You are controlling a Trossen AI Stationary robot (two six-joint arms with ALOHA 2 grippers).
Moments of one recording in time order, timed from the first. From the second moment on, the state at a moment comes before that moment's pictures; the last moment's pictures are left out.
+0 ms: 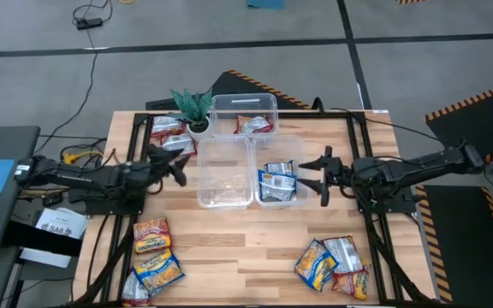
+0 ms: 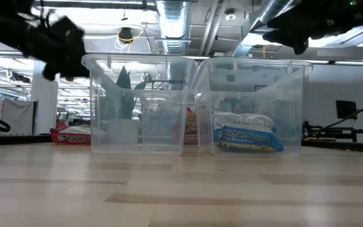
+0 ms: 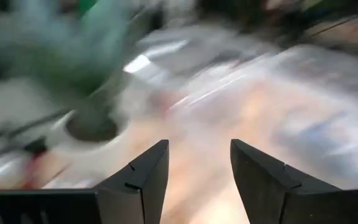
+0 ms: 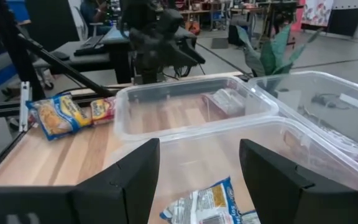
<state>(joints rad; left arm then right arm) -0.03 0.57 0.23 0.08 -0.84 -0.33 0.15 0.69 0.39 0.20 0.34 0.10</state>
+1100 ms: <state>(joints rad) 0.43 1.22 0.32 -0.12 -0.74 -0.67 0.15 0.79 0.39 0.22 0.35 0.12</state>
